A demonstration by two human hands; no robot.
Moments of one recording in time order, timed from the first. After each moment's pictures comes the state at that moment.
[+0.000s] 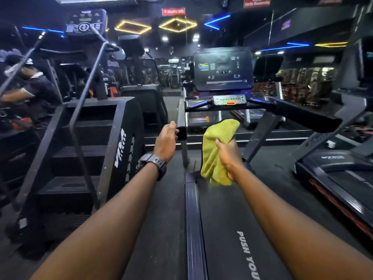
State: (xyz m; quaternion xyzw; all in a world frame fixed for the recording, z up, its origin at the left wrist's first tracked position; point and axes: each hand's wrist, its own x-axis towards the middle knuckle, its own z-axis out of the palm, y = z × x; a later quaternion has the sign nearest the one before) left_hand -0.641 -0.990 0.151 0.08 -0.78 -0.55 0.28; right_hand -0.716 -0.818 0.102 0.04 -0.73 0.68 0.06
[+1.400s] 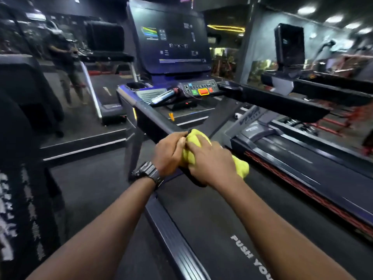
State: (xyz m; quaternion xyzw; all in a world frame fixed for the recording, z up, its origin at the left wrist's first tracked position) left_hand -1.075 -1.233 0.069 -0.33 -0.82 -0.42 0.21; right_hand -0.984 -1.108 0.110 -0.02 -0.99 -0.04 0.13
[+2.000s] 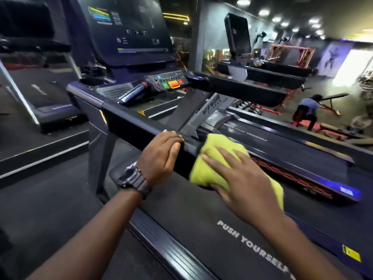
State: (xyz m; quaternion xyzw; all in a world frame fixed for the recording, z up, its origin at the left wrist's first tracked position) left_hand -1.130 -1.260 0.056 -0.52 -0.71 -0.38 0.28; right_hand -0.923 -1.118 0.077 -0.11 -0.96 -0.09 0.25
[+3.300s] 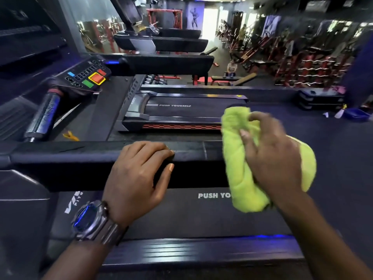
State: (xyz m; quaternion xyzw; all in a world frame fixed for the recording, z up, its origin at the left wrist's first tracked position) left_hand -1.268 -1.288 0.075 -0.72 -0.57 -0.33 0.23; right_hand -1.034 -1.188 0.094 -0.54 -0.73 -0.06 0.42
